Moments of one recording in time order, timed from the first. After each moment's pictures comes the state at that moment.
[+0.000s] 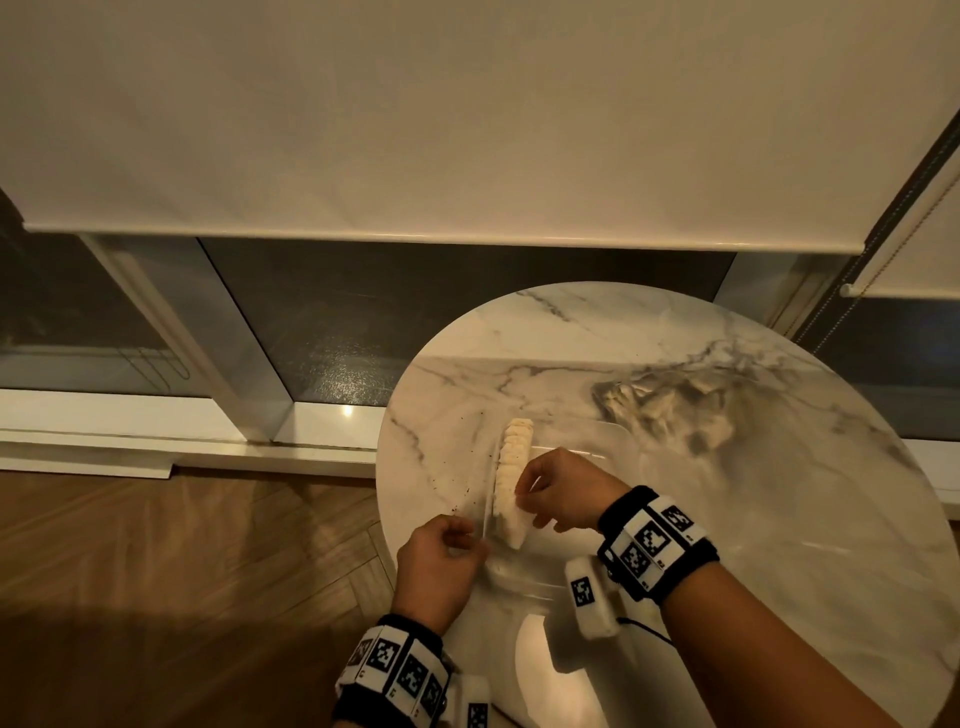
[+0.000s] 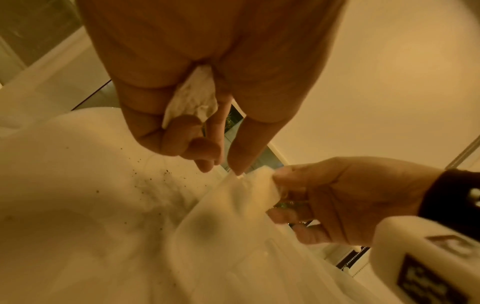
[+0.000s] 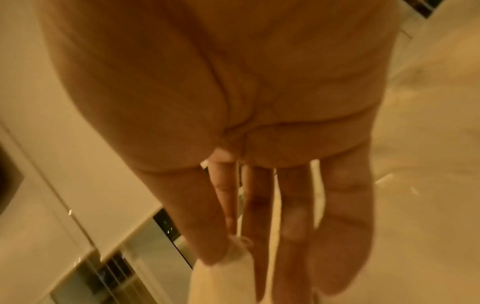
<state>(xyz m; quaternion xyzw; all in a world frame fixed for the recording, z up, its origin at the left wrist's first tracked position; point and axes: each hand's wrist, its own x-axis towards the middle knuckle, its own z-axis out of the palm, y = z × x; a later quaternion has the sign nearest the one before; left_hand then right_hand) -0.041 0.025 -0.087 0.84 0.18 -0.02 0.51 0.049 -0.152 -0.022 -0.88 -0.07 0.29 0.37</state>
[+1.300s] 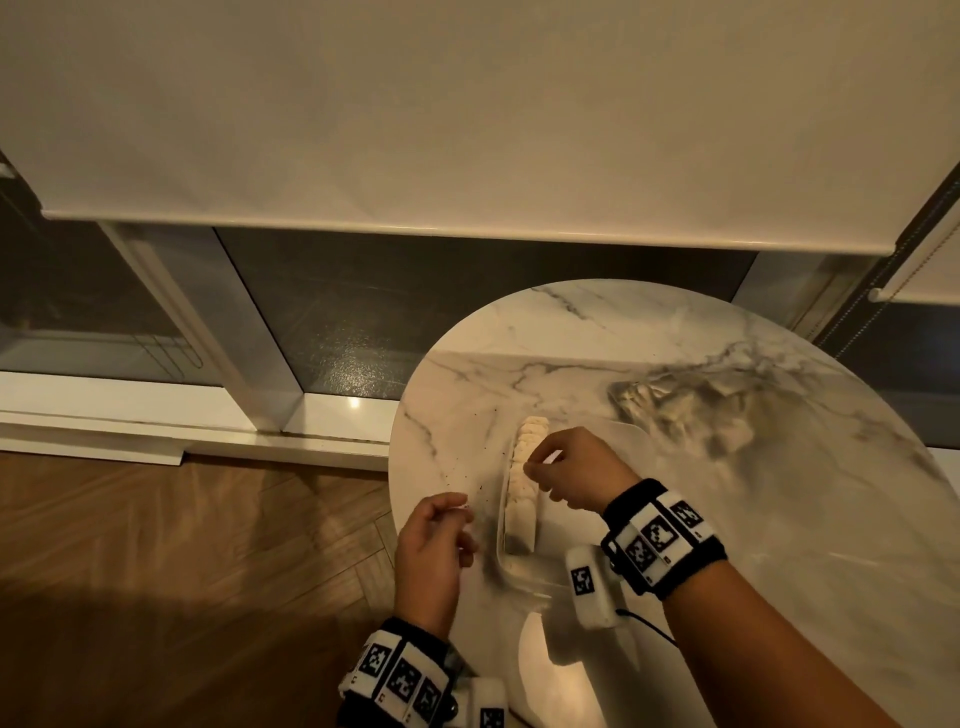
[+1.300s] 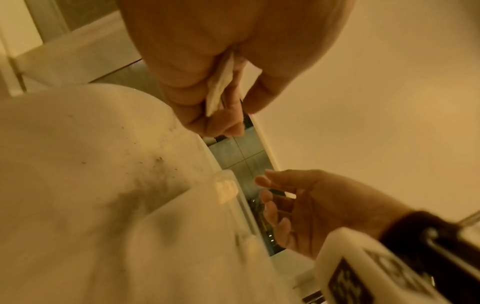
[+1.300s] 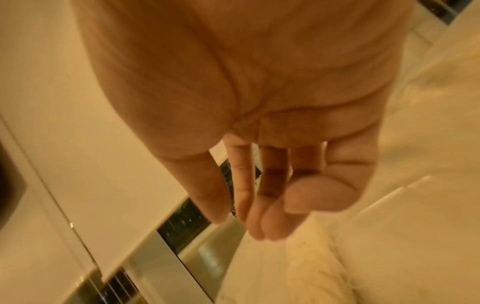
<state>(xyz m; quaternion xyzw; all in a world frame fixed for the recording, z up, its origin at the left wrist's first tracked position) -0.046 0.028 -0.069 0.64 0.26 0.06 0.72 0.059 -0.138 -0.017 -0.89 0.02 0.21 0.40</state>
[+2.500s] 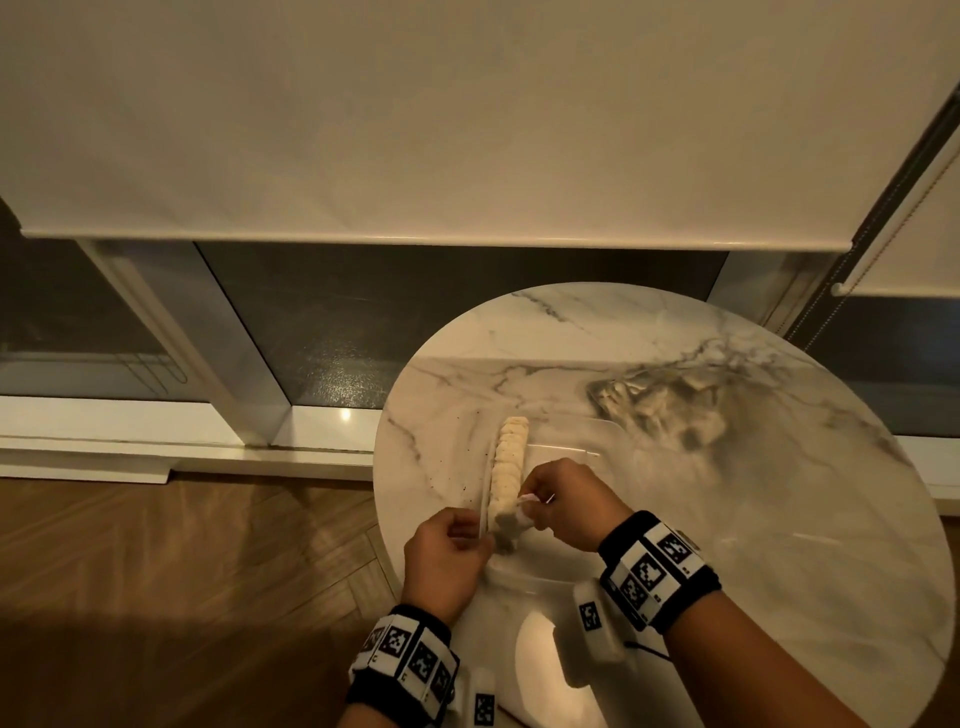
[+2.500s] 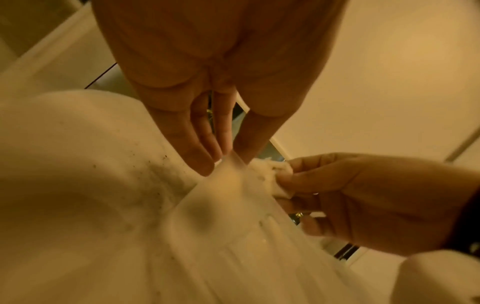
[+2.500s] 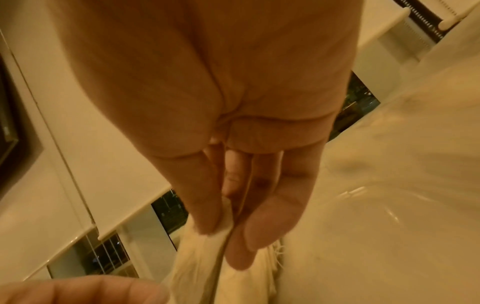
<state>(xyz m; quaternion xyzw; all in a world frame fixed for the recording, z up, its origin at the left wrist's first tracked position) -0.038 0.014 -0.086 0.83 0.18 -0.02 0.53 0.030 -0.162 -0.038 -0.92 -0.10 0.19 0.32</state>
